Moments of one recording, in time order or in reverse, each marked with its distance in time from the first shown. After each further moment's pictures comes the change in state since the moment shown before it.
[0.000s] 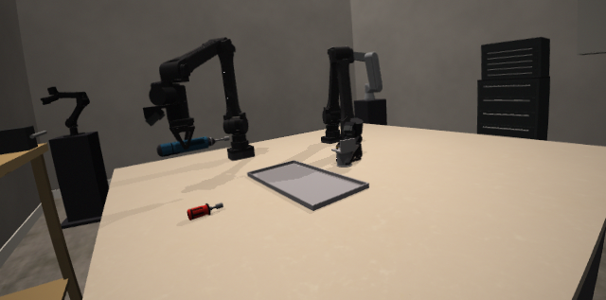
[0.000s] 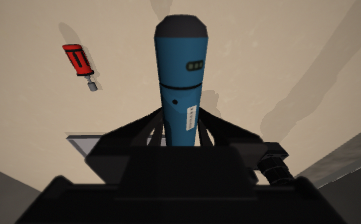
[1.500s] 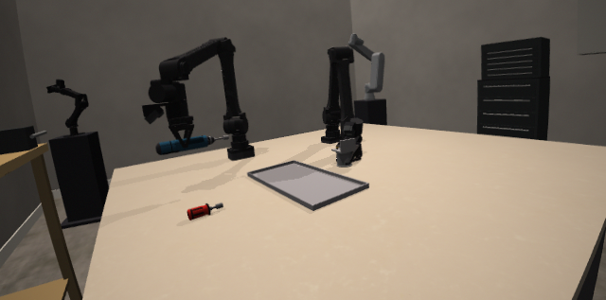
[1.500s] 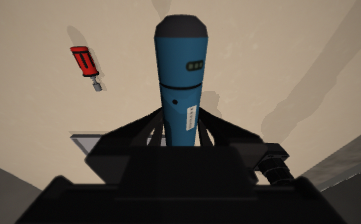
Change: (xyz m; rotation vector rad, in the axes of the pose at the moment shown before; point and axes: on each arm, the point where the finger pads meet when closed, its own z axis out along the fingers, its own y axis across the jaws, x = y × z) left arm 0.000 0.000 0.000 0.000 0.000 0.000; right arm -0.003 0.003 -0.006 -0.011 -0.010 -0.001
